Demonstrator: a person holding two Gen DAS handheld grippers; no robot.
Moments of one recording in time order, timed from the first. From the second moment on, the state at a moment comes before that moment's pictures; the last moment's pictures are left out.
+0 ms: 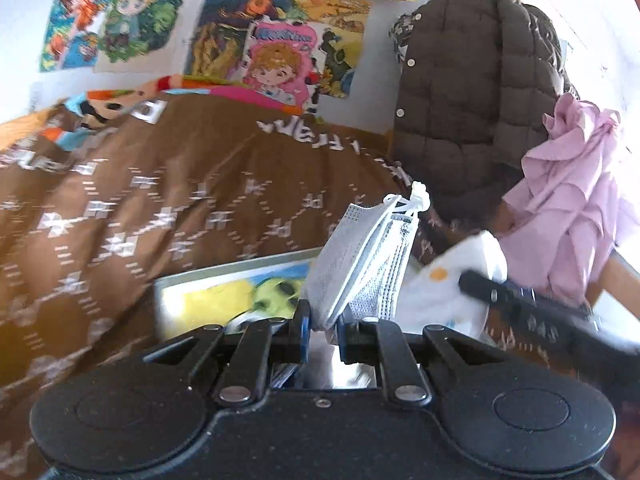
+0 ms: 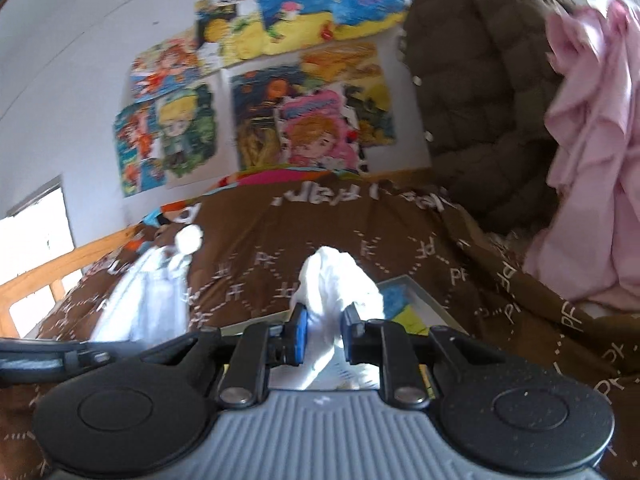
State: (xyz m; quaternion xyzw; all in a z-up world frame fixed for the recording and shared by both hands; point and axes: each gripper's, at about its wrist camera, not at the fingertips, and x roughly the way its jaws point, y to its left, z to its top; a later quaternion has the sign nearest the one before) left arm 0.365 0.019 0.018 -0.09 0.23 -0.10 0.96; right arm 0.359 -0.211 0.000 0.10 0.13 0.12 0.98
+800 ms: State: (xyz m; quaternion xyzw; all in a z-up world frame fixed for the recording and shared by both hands) left arm 0.457 -0.041 -0.047 -0.05 0.36 -0.08 0.93; right arm 0.416 -0.241 -0.049 0.15 0.26 0.09 0.95
